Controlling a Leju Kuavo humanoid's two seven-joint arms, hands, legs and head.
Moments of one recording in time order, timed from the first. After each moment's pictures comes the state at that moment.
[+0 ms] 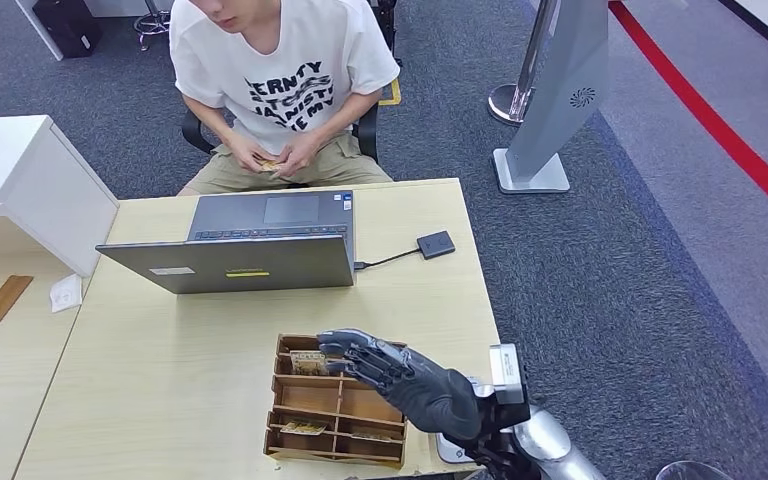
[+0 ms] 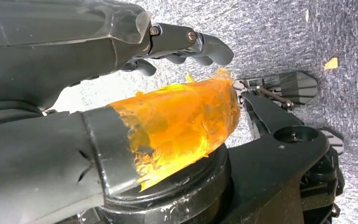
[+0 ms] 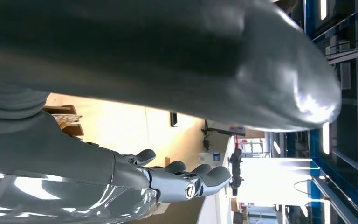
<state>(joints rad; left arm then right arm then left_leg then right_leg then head) -0.11 -0.13 1.09 -0.21 -1.16 -0.30 0.10 -0.13 -0.11 0.63 -1.65 -0.49 0.69 -0.33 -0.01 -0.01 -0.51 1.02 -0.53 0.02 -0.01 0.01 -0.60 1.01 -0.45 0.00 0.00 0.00</state>
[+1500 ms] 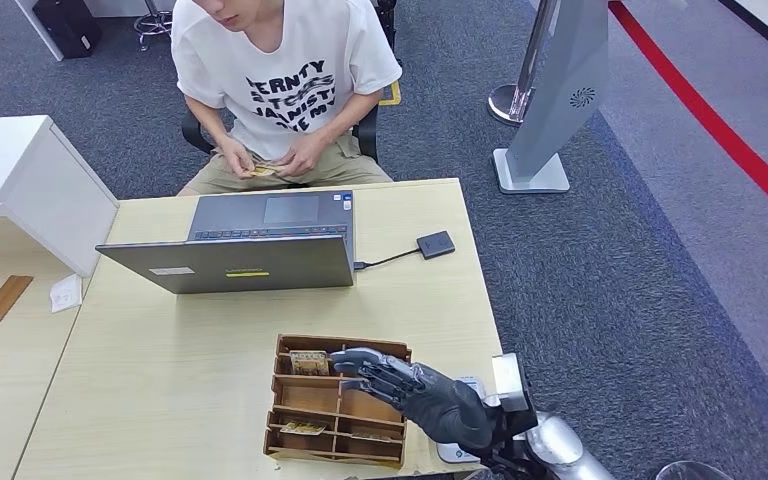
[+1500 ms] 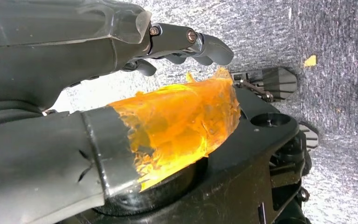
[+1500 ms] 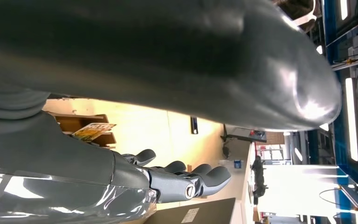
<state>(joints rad) -0.12 -0.18 1.11 -0.21 -1.13 -0.23 0.07 -0.11 -0.17 0.62 -1.62 -0.49 0.74 -0.32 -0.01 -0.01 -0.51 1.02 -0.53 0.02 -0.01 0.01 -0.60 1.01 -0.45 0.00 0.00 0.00</state>
